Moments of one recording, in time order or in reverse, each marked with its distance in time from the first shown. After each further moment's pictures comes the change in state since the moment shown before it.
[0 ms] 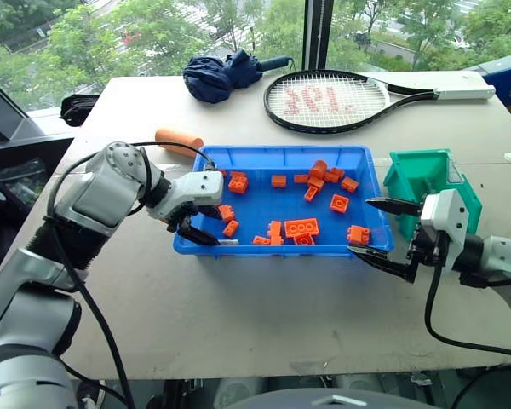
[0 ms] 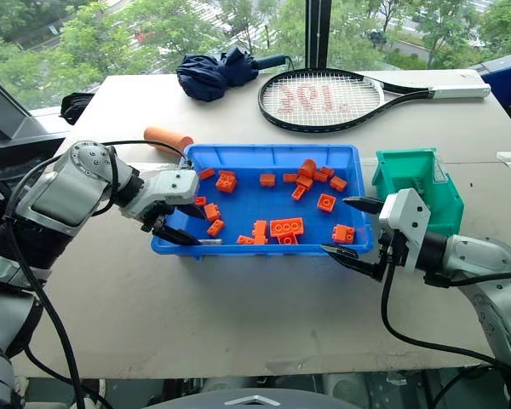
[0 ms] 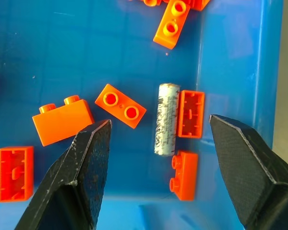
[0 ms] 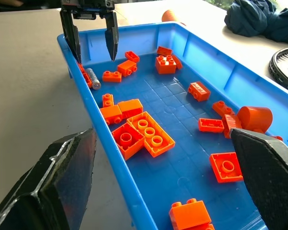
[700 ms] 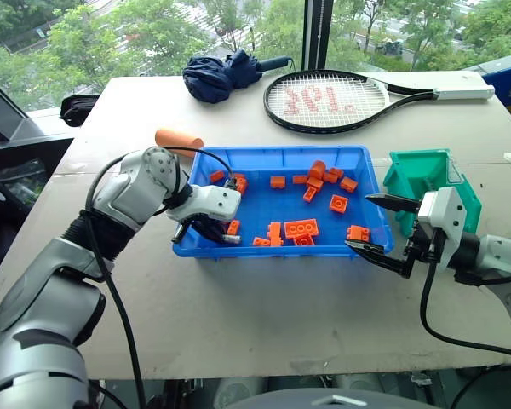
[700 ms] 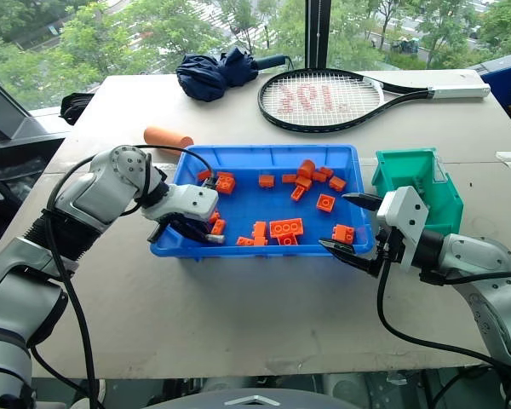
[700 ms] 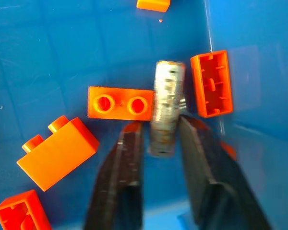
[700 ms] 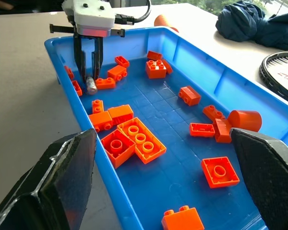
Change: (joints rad) left arm -0.060 -0.102 -0.096 0.145 0.162 -0.236 -0.024; right arm 0.000 0.014 0.009 0.005 -0.005 -0.017 -0.044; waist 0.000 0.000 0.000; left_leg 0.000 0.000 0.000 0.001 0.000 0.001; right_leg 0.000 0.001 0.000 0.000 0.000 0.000
